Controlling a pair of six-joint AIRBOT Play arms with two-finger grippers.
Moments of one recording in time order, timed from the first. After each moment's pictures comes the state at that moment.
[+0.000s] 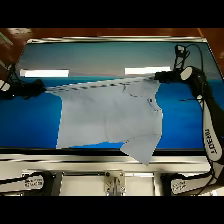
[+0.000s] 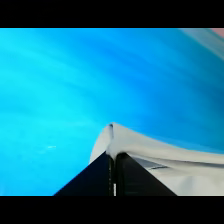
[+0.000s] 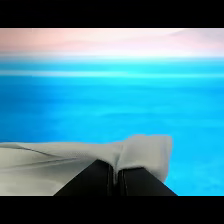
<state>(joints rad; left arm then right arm) 0.25 -1.44 1.19 1.10 -0.76 -1.50 -0.02 -1.64 1.43 -1.27 0.66 1.38</state>
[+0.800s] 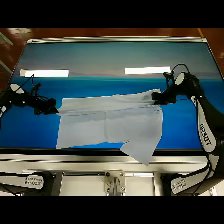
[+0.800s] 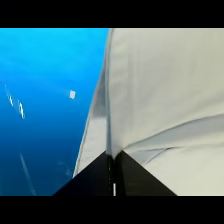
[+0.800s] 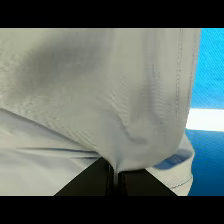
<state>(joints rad) 0.22 -1.58 1.19 1.13 -1.21 -1.43 -0.03 -1.72 1.42 -1.35 1.18 1.49</state>
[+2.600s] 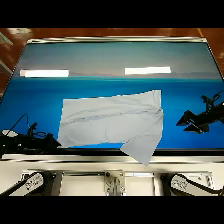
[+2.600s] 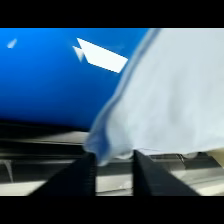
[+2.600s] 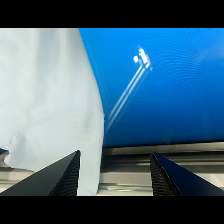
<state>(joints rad) 0.50 -1.13 0.39 0.99 -1.12 -1.26 -0.50 -1.33 1.03 -1.22 1.48 1.38</state>
